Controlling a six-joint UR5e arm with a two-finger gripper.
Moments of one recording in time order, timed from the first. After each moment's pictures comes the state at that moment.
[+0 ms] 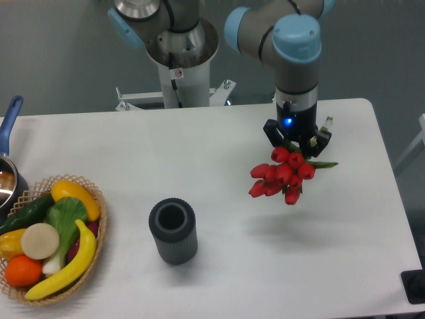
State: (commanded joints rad) arm 2.67 -1.83 -1.82 -0.86 1.59 1.17
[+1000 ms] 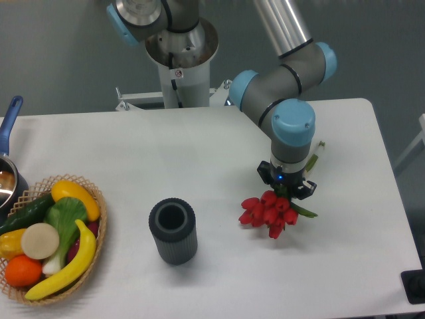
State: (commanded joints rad) arm 2.62 -2.02 -1.76 -0.85 1.63 1.17
